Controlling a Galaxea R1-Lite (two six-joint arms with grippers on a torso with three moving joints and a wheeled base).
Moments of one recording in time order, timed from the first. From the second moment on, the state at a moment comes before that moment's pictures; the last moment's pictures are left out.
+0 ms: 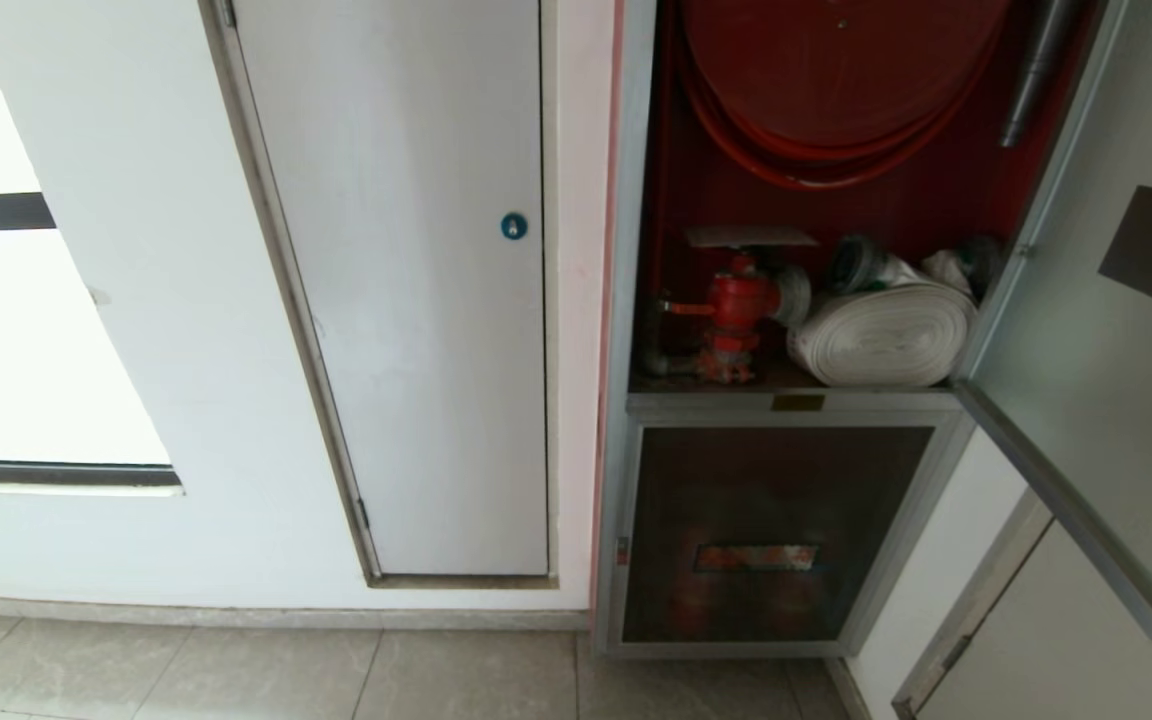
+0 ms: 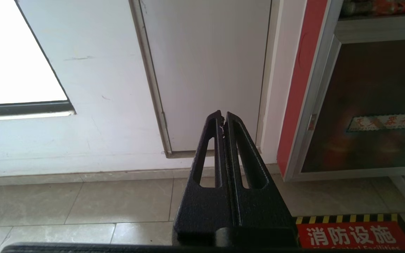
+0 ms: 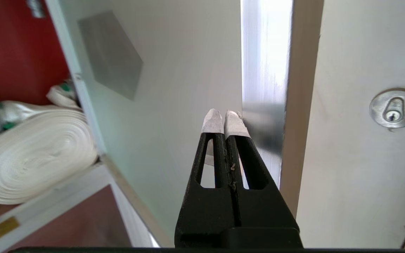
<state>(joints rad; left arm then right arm) -0.01 0.00 0.00 -0.02 -0.03 0.04 -0.48 1.30 -0.28 -1.32 -0.45 -0.04</state>
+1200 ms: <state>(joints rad) -0.01 0.00 0.00 -0.02 -0.03 0.04 -0.71 1.45 -0.29 -1.33 -0.35 0.00</state>
